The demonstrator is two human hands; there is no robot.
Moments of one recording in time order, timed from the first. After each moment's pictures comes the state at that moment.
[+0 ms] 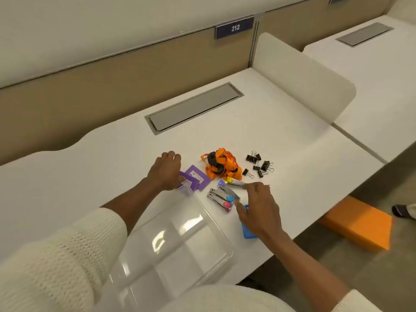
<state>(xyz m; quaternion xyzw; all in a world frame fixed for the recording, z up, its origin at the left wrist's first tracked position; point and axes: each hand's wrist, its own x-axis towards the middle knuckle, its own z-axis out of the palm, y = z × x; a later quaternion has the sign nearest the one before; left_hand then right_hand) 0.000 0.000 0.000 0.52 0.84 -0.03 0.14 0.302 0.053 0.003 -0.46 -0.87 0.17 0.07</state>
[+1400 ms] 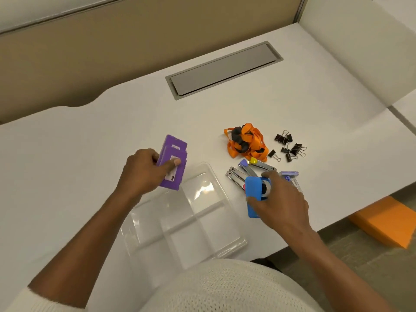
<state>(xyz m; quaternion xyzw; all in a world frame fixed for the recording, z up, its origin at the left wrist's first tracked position) 0.017 -0.114 0.061 0.19 0.92 0.24 0.26 0.287 0.047 0.034 -0.51 -0.82 0.25 -0.04</state>
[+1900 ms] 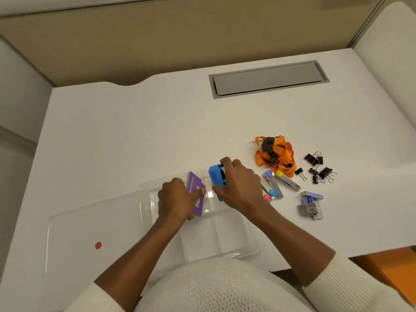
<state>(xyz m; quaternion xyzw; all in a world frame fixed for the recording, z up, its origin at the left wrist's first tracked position) 0.088 -0.149 -0.003 0.04 0.96 0.15 0.25 0.160 0.005 0.014 -0.25 -0.95 0.20 -0.07</state>
